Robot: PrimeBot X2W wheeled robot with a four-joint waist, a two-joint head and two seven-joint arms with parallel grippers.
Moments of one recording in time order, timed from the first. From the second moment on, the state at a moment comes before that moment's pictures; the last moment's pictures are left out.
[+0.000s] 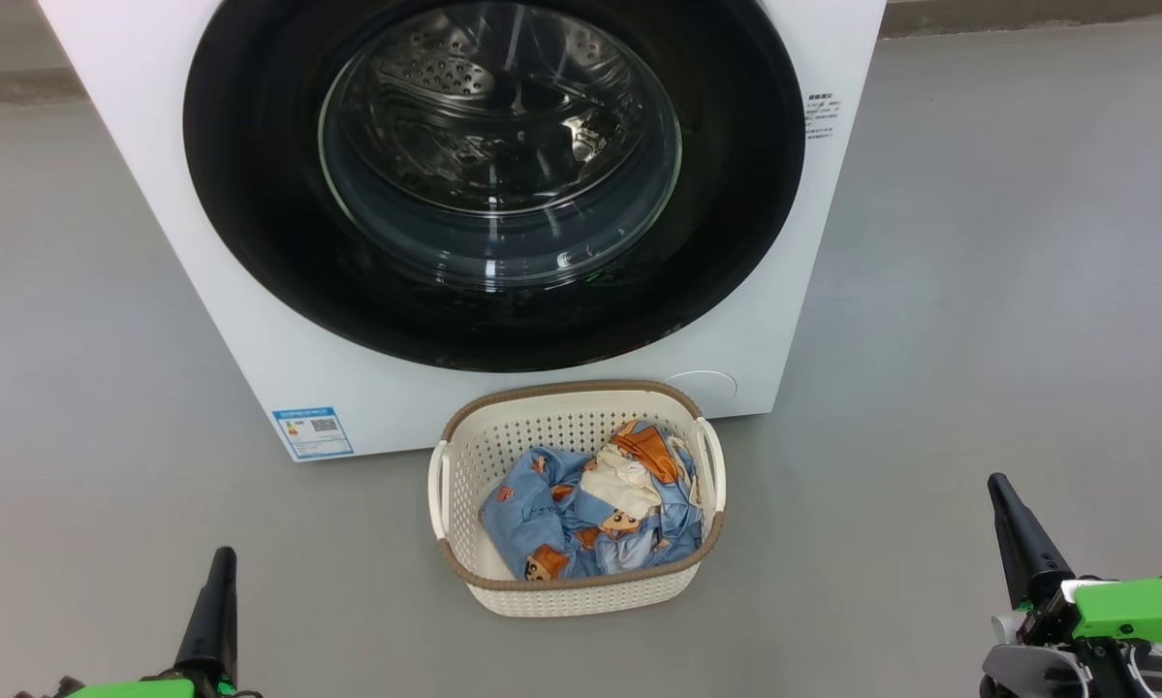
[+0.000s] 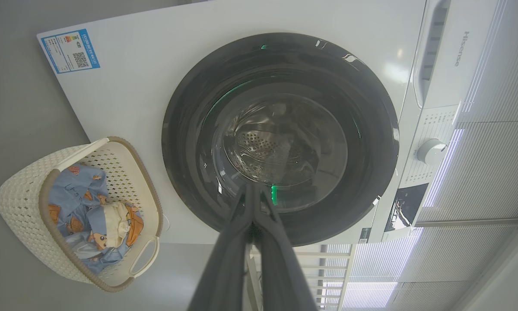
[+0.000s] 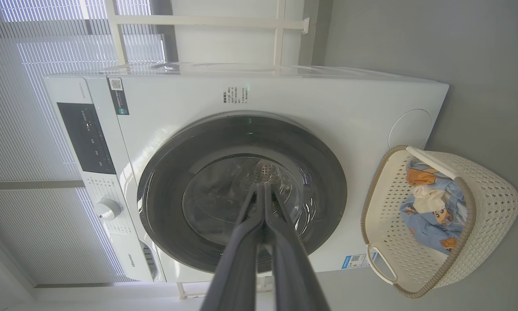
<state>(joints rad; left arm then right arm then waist) -0.06 0.04 0.08 0.28 -1.60 -0.12 0.11 -0.06 -0.04 -0.13 0.27 1.61 0.13 0.11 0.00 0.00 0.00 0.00</state>
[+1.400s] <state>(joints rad) -0.06 0.04 0.08 0.28 -1.60 -0.12 0.11 -0.06 -0.04 -0.13 0.27 1.61 0.13 0.11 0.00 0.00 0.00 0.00</state>
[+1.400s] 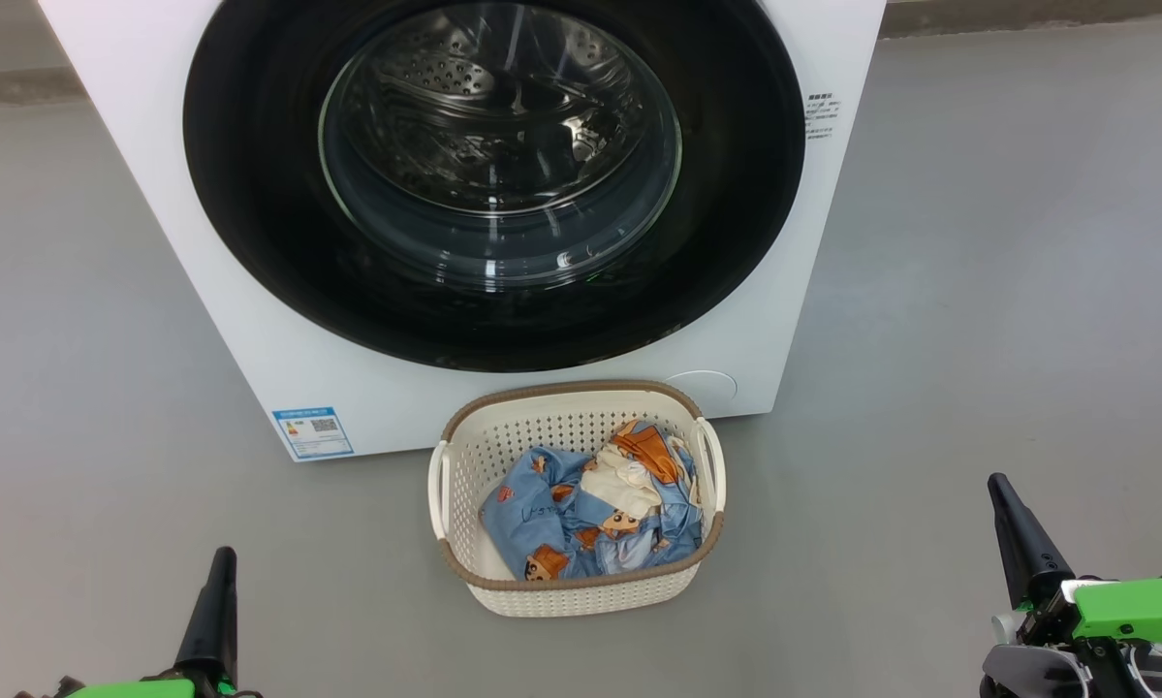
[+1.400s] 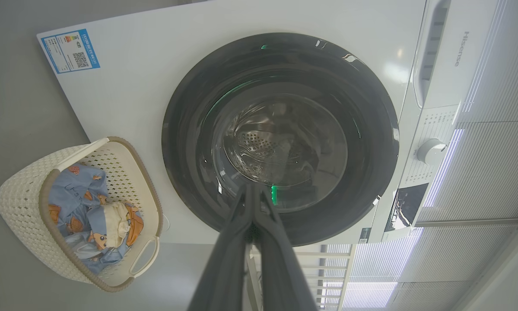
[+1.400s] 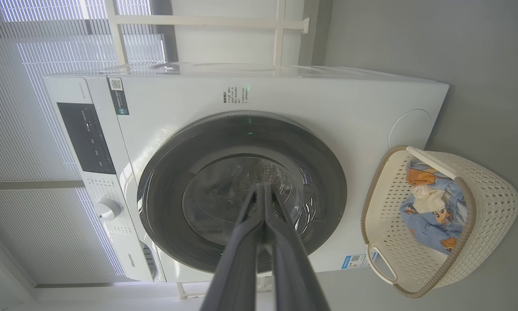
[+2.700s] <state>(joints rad) -0.06 0.04 0.08 0.28 -1.60 -0.12 0.11 -0.06 -0.04 -0.13 0.27 1.61 0.13 0.11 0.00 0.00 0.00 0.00</state>
